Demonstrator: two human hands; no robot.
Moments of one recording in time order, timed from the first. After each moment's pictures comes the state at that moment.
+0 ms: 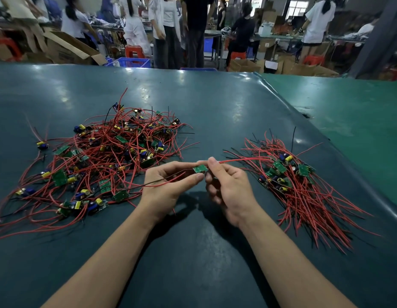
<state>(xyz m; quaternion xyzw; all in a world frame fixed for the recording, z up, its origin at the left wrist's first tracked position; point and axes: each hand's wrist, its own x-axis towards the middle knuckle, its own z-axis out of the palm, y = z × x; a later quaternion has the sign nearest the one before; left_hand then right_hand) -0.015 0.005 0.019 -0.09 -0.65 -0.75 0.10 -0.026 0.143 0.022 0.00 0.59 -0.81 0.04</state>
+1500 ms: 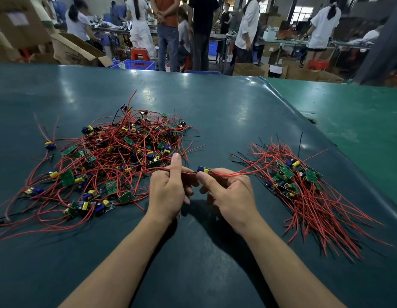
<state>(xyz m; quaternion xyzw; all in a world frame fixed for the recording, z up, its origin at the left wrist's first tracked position) -0.026 0.008 0.013 0.05 -0.69 -0.70 0.17 -0.021 0.139 0.018 -0.11 0.73 -0.67 -0.08</state>
